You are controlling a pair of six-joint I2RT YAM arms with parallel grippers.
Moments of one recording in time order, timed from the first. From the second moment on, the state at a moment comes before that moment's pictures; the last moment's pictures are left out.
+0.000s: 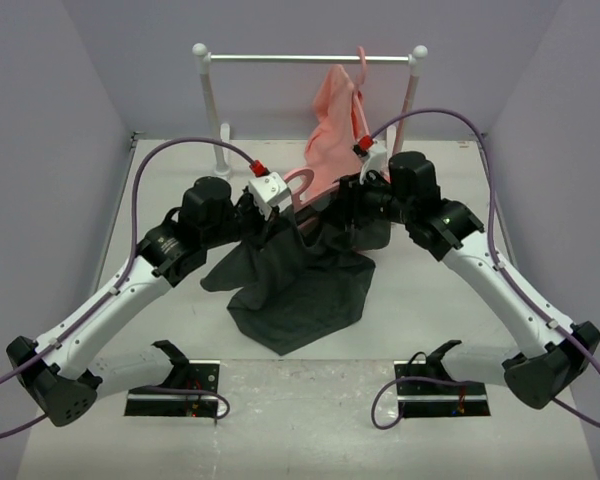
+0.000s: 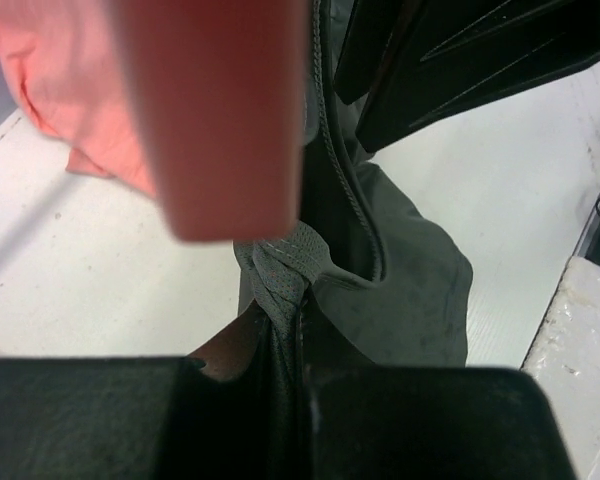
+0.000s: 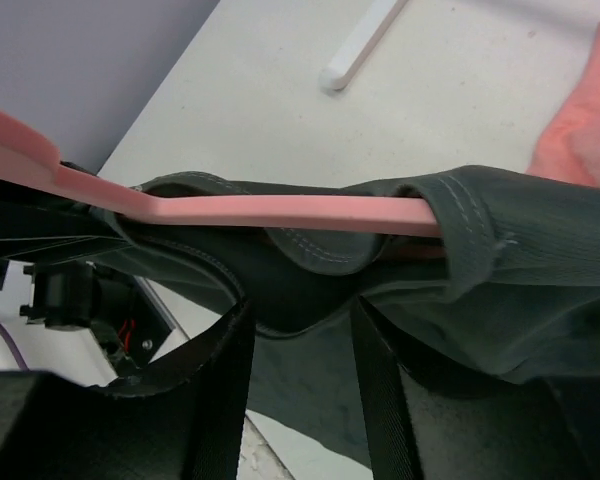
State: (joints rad) left arm -0.68 1.10 1.15 -0.42 0.27 0.12; right arm 0.57 1.24 1.31 -0.52 -0.35 0.32
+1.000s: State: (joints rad) left arm -0.52 1.27 1.17 -0.46 1.04 0.27; right arm 0.50 1.37 1.49 -0.29 -1.13 0.07
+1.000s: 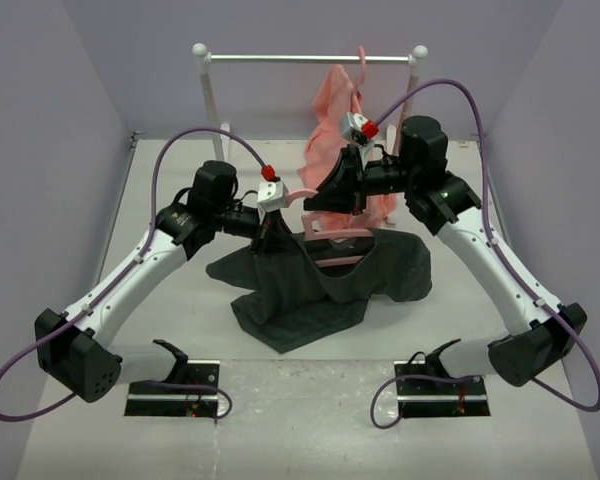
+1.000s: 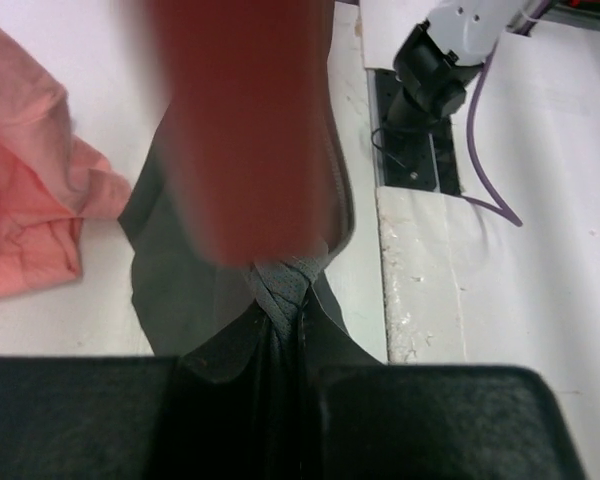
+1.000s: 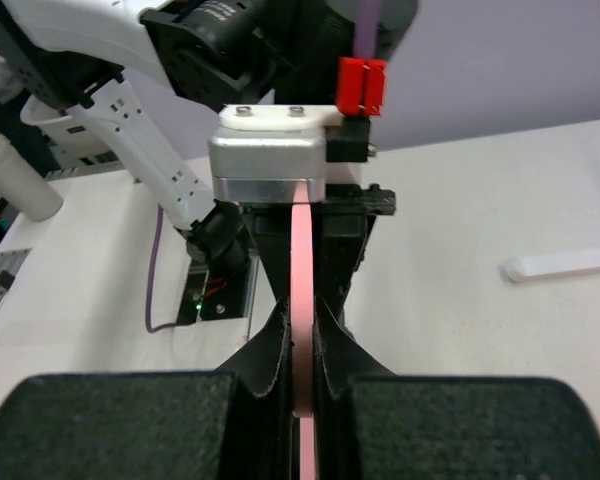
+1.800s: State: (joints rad) left arm -0.50 0.54 0.67 -0.11 0.10 -0.14; right arm 0.27 0.98 1.34 -0.25 -0.92 0.30
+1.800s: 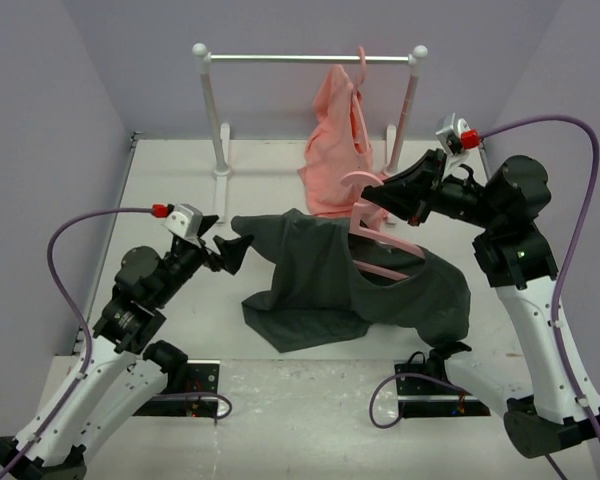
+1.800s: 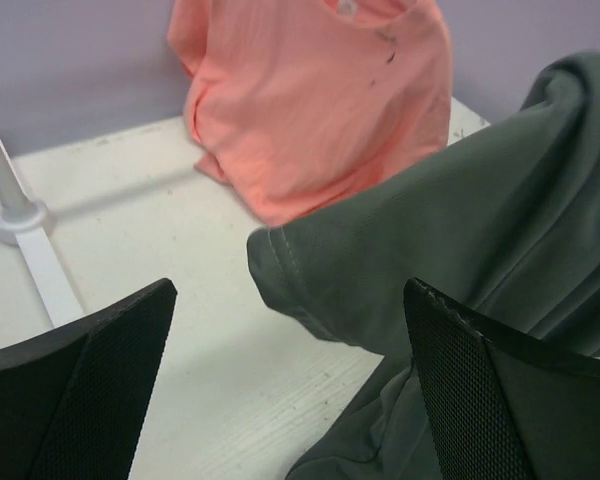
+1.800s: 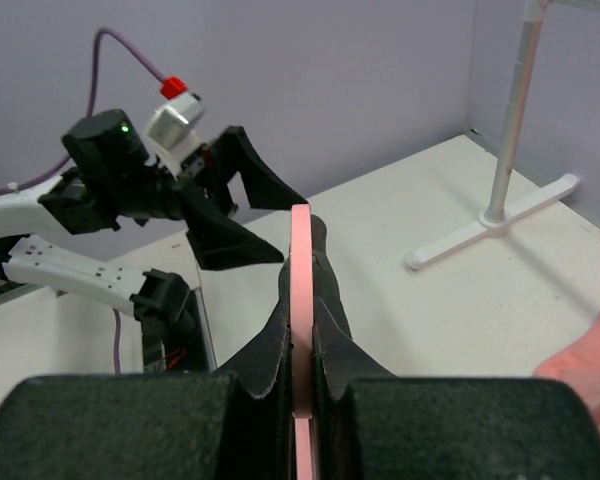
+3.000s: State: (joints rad) left arm -0.49 0.84 0.93 -0.05 0.11 -0.32; right arm 0.29 1.08 1.37 -0.33 -0.87 0.25
